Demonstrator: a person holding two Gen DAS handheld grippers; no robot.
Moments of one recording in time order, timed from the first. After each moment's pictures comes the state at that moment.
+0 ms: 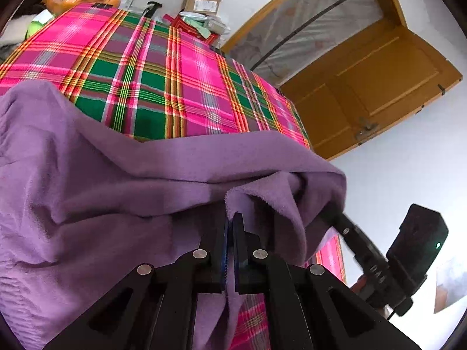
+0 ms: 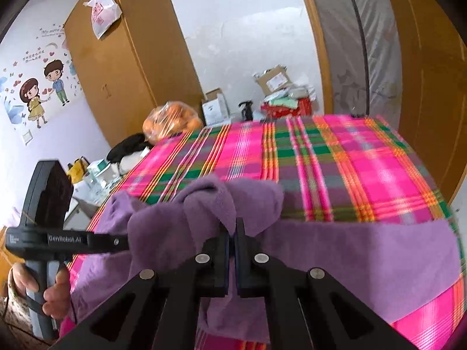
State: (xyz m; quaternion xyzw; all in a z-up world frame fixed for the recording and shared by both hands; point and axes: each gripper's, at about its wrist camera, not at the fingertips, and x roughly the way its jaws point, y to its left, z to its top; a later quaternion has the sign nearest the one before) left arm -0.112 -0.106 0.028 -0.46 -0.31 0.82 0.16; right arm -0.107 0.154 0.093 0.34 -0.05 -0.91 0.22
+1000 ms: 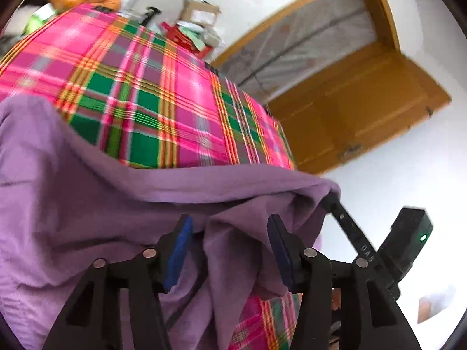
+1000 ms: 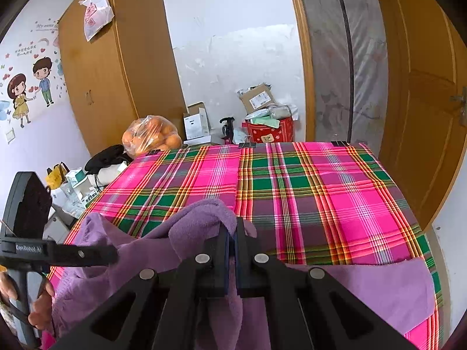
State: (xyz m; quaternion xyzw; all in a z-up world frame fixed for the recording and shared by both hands) left arm -0.127 -0.115 0.037 -0.44 -0.33 0.82 0.19; right arm -0.138 0.154 0.109 0.31 -0.02 -0.93 0.19
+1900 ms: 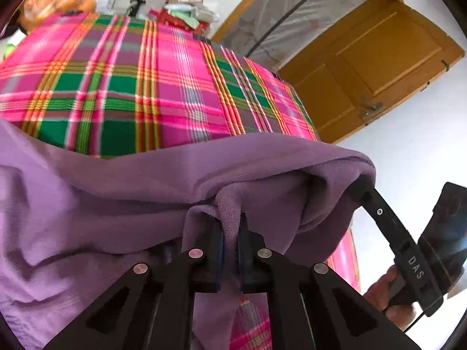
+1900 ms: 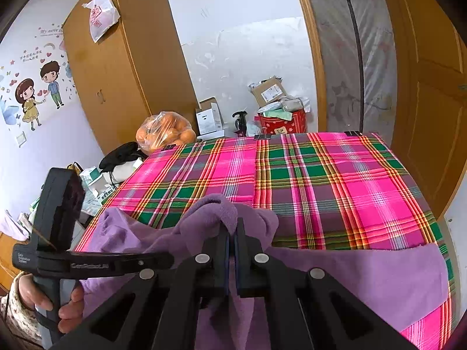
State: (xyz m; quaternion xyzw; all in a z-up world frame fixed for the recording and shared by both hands) left arm -0.143 -0.079 0.026 -0.48 -0.26 0.82 0.17; right arm -0.124 0.147 0.110 0.32 -0.04 -0.92 0.21
